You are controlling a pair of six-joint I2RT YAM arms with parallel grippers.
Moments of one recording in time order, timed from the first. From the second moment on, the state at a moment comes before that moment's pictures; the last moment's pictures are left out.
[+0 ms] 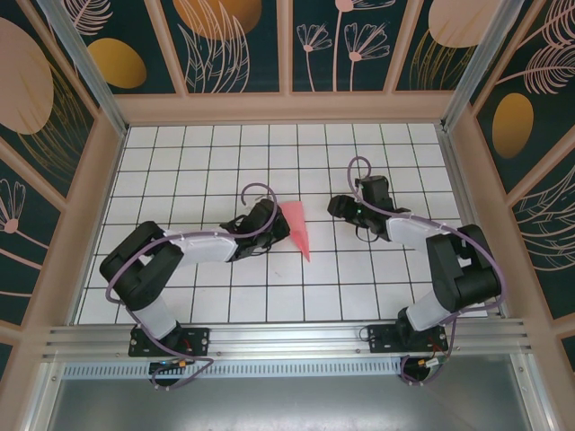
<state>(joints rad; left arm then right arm) -0.80 1.69 0.81 0.15 -0.07 -1.10 0.33 1.53 0.71 0.04 -0.26 0.61</state>
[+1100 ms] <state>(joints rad) -0.68 1.85 0.65 0.66 0.25 -1.04 0.57 1.46 0.80 -0.14 -0.18 0.68</state>
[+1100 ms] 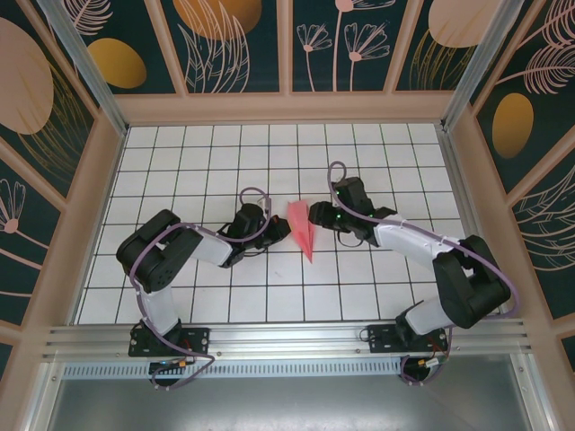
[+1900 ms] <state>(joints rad) -0.68 1.85 0.65 0.64 0.26 -1.04 0.66 1.63 0.88 -0.21 -0.17 0.64</state>
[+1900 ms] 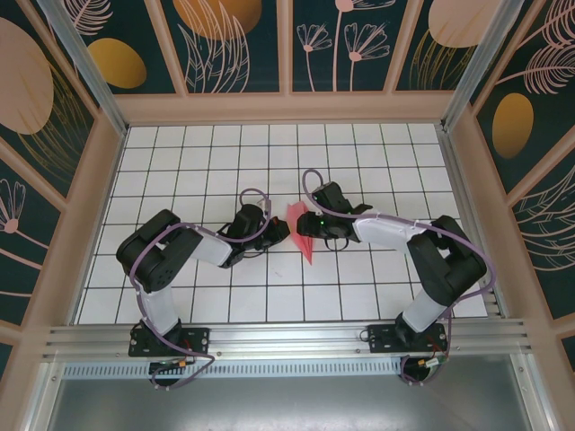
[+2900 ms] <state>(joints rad) -0.68 1.85 0.65 0.64 0.26 -1.04 0.74 1.62 0.83 -0.21 -0.15 0.66</state>
